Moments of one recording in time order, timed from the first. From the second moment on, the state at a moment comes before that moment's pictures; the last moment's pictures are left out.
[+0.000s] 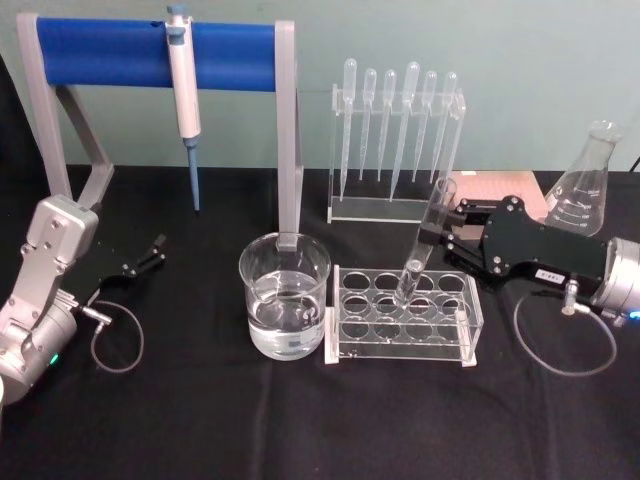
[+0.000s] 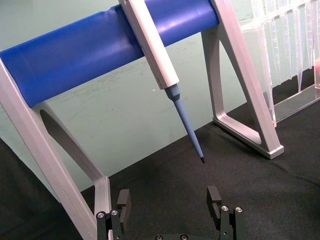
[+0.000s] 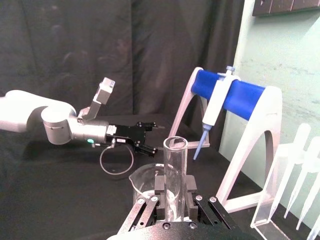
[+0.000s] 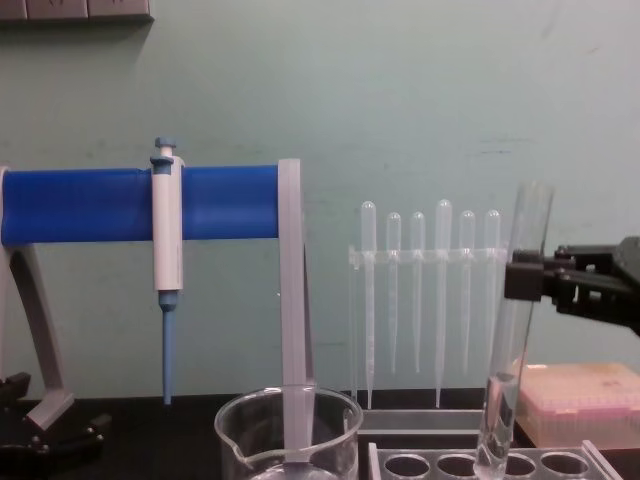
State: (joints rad) left arm -0.20 0.60 0.45 -1.41 -0.25 -0.12 0.03; right arm 0.39 0.72 -0.49 -1.49 0.71 -0.15 0.88
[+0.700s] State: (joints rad) left arm -0.20 0.60 0.45 -1.41 -0.25 -0.12 0.03; right arm 0.42 0.63 -0.53 -1.35 0.65 -0.17 0.91
